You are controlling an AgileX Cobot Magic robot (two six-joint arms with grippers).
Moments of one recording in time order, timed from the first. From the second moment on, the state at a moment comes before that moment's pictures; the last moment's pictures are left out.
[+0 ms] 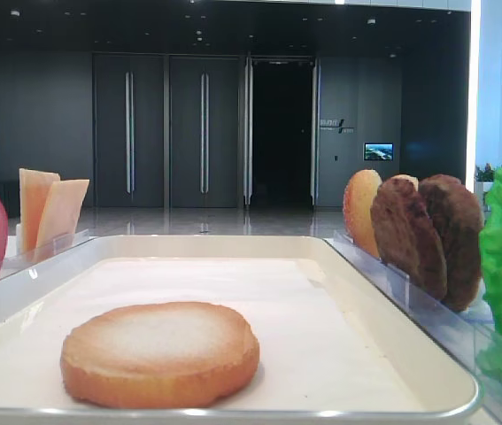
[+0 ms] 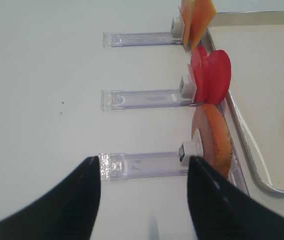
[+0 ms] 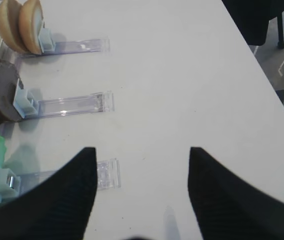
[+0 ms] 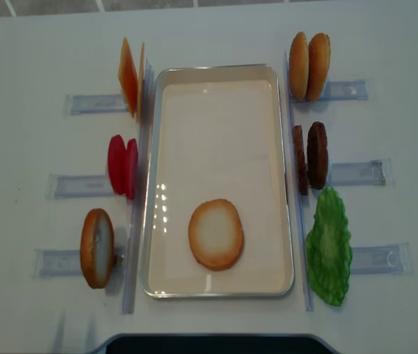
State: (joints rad) left arm -0.09 -0.01 -0.48 0.08 1.11 -0.07; right arm -0.10 -0.01 -0.50 0.05 1.14 -0.04
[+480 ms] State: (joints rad) left arm -0.09 -0.01 -0.48 0.08 1.11 -0.07; right arm -0.10 -0.01 -0.50 0.05 1.14 -0.04
